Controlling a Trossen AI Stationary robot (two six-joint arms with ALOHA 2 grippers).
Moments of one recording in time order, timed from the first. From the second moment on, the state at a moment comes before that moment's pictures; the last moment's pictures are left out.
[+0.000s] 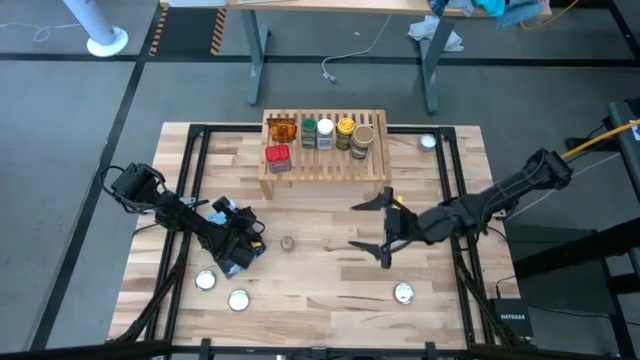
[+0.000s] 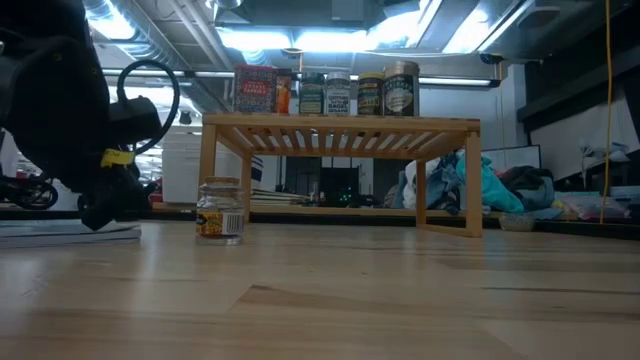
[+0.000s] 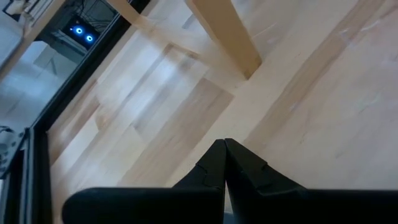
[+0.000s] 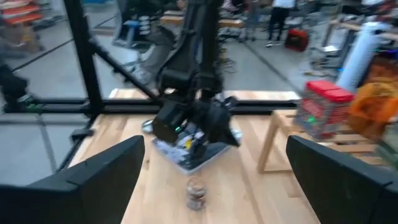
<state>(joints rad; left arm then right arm) -0.47 1.63 0.58 -0.68 -1.00 -1.14 0.46 1.18 0.90 0.07 0.52 0.07</state>
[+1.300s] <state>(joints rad) -0.27 1.51 0.88 -0.75 -0.79 -0.60 0.50 1.16 0.90 -0.10 0.66 0.11</state>
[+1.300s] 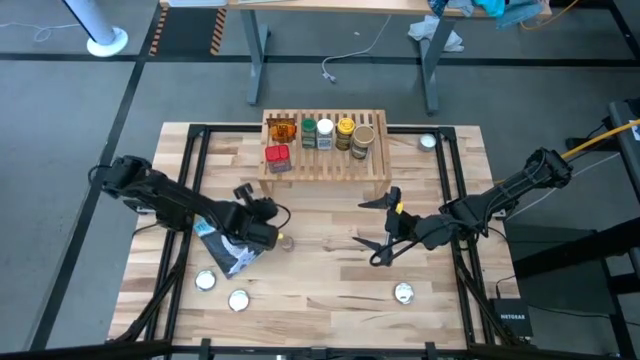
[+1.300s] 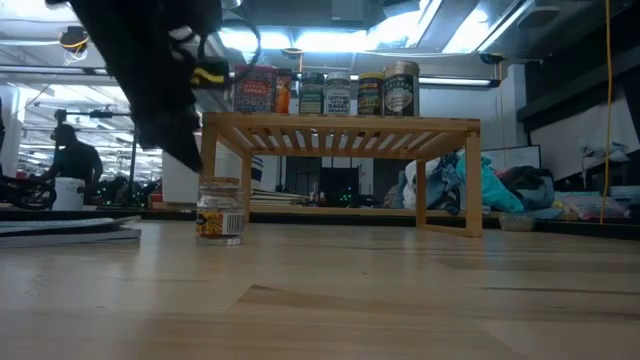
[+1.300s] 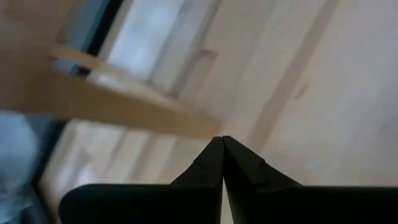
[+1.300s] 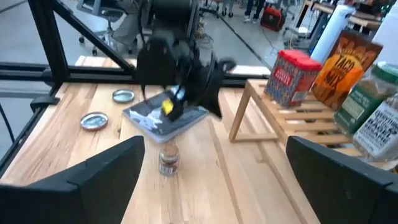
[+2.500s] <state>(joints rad) -0.91 0.82 0.34 -0.10 -0.99 -1.01 0.50 1.16 0.90 -0.20 0.64 0.20</state>
